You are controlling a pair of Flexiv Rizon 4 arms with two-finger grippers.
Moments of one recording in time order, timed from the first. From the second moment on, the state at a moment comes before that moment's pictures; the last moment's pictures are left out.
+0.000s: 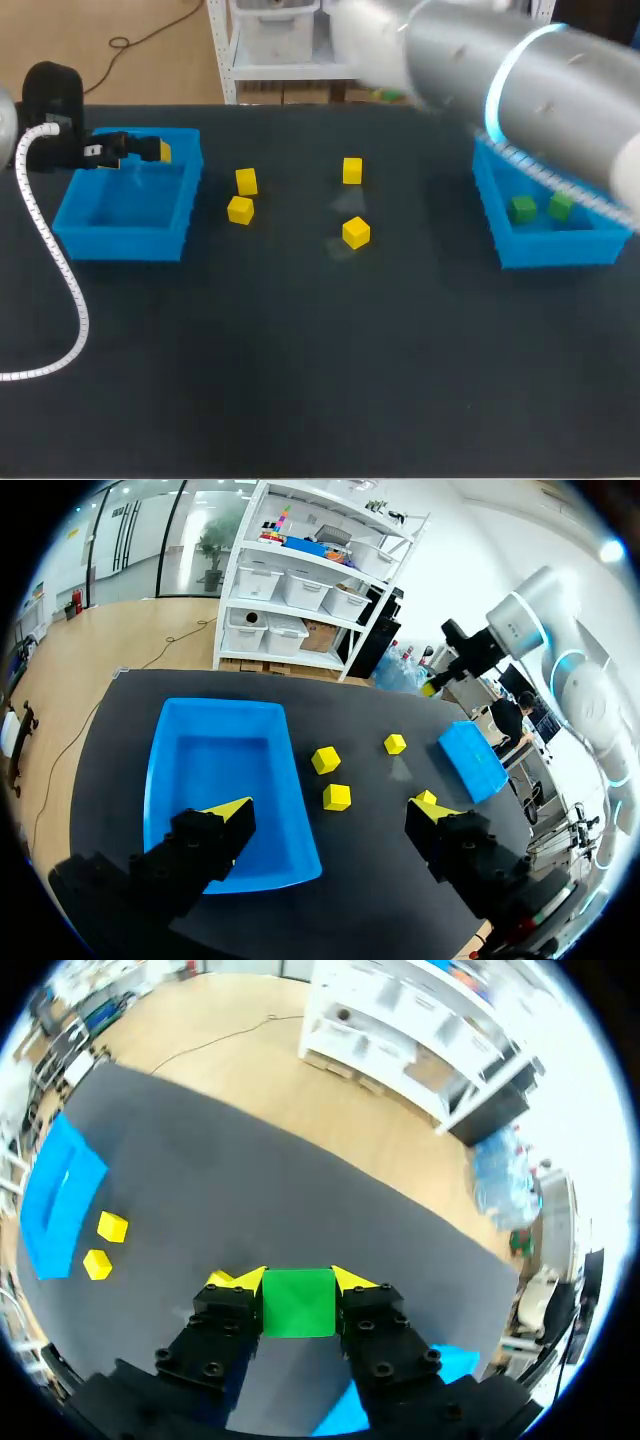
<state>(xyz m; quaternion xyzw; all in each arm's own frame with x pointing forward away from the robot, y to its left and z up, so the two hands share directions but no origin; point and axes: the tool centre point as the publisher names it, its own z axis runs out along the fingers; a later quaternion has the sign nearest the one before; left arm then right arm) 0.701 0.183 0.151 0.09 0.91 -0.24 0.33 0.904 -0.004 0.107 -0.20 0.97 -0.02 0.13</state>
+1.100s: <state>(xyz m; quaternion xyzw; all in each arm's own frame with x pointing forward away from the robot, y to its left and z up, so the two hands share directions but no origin) 0.701 0.183 0.151 0.09 0.91 -0.24 0.33 0.777 -0.193 0.041 -0.04 0.99 0.05 -0.11</state>
